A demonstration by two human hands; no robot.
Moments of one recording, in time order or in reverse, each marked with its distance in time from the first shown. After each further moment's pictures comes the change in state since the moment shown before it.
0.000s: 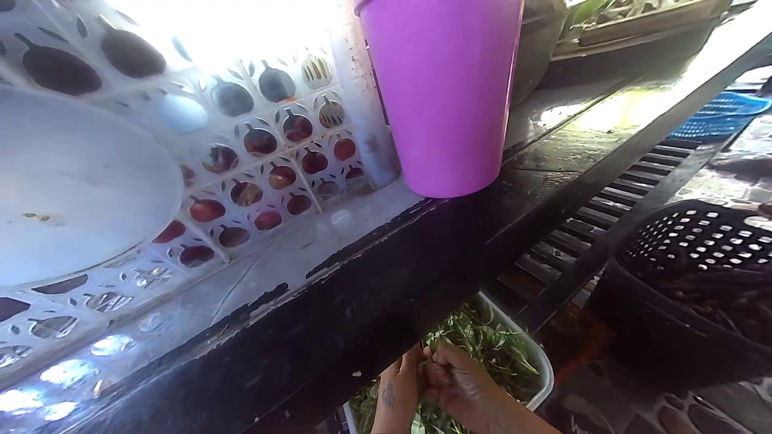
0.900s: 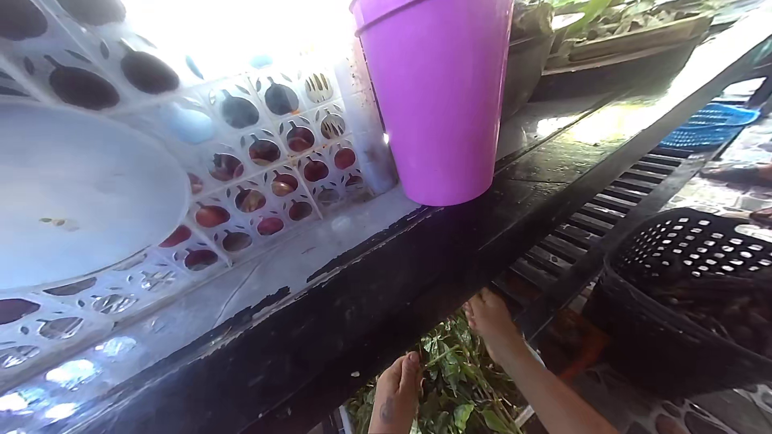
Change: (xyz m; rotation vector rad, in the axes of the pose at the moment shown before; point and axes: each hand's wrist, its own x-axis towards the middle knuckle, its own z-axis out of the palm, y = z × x) left_hand -0.005 -0.007 -0.012 0.245 -0.061 0.030; right_hand 0.019 -0.084 -0.010 -0.903 0.445 -0.561
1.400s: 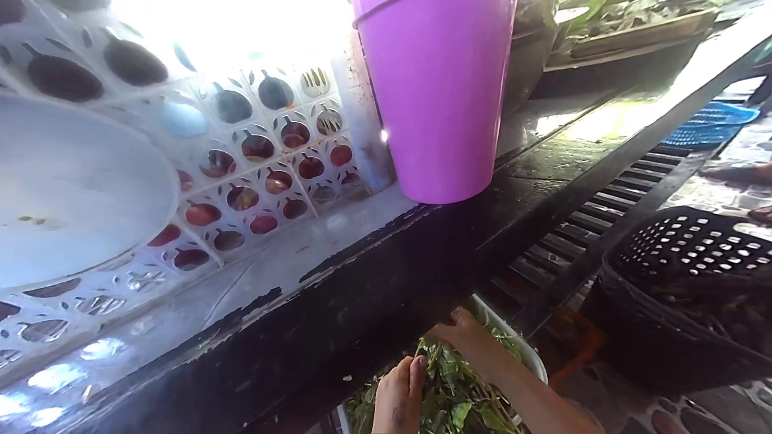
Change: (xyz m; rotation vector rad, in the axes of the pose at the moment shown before) left_hand -0.002 0.005 0.007 0.485 0.043 0.106; right_hand -0.023 -0.005 0.014 0.172 -0.378 0.036
